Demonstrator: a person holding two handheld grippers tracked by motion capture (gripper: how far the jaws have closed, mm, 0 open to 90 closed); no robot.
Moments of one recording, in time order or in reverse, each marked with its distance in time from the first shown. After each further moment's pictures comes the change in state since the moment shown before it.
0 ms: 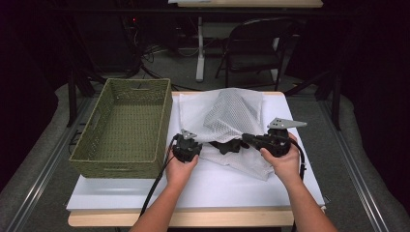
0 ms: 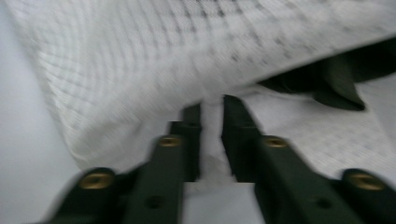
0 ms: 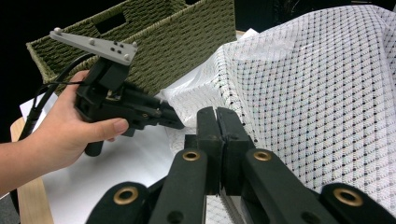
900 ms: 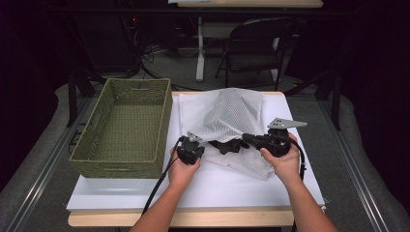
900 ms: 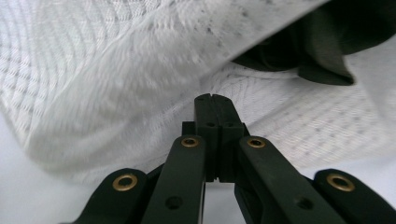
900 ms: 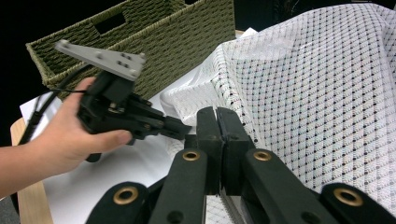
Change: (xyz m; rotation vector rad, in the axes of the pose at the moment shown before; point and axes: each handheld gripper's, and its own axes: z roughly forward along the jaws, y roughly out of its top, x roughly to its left) left arm -0.013 -0.005 -0.003 0.044 -0.060 0.050; right arm -0.001 -0.001 0.001 -0.003 0.001 0.008
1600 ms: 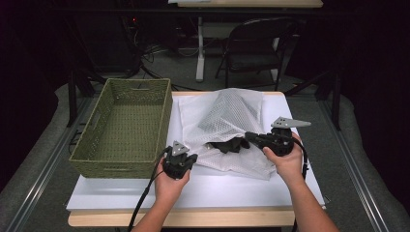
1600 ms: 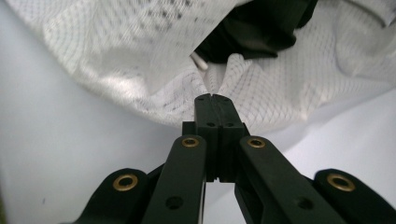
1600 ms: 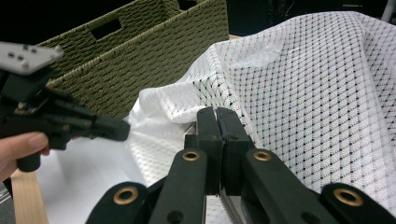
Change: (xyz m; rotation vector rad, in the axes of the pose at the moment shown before) left arm -0.012 -0.030 -0.069 -0.086 -0.035 -0.004; right arm -0.003 0.002 -0.007 -0.015 -0.018 0.001
